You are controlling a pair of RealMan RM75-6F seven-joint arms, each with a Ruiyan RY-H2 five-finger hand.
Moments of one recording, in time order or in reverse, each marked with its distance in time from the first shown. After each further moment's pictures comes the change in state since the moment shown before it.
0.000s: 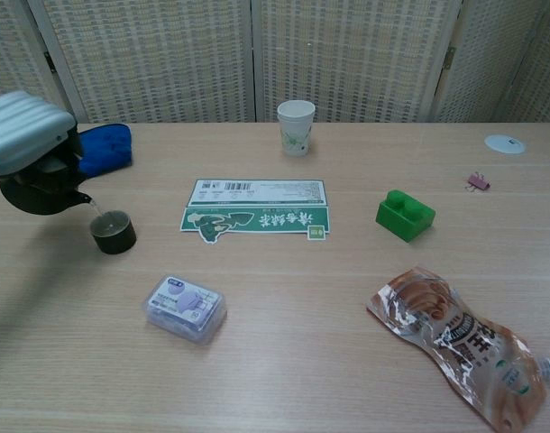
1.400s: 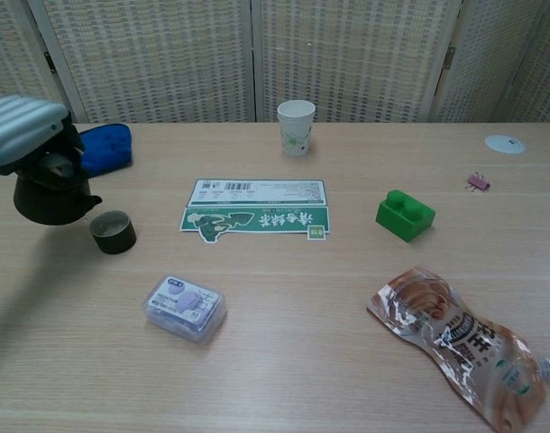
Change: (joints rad) left arm 0.015 0.010 -0.053 -0.095 -0.091 -0.037 -0.146; right arm -0.003 -0.001 0.000 -0.003 -0.001 0.004 -0.003
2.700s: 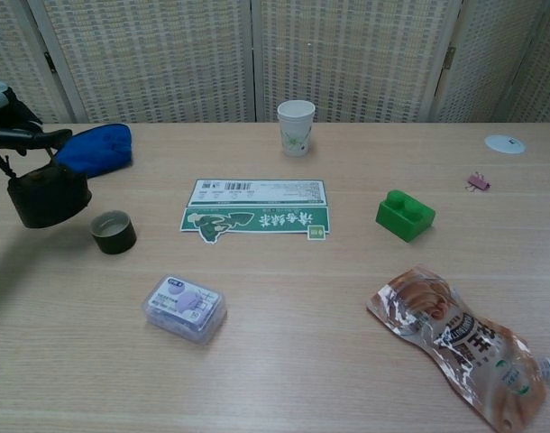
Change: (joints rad) left arm 0.019 0.045 -0.113 0.011 -0.202 -0.144 -0.348; right arm 0.003 -0.002 -0.002 -0.005 0.002 -0.008 -0.006
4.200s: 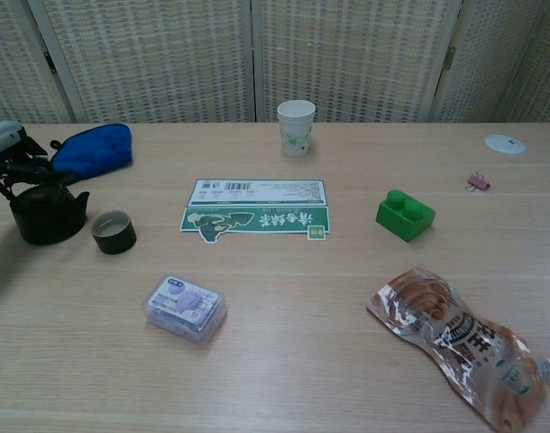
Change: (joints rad) left arm -0.029 -0.076 0.031 0.177 -0.048 -0.119 0.115; right arm 0.001 -0.005 -0.003 0.005 0.008 -0.011 -0.005
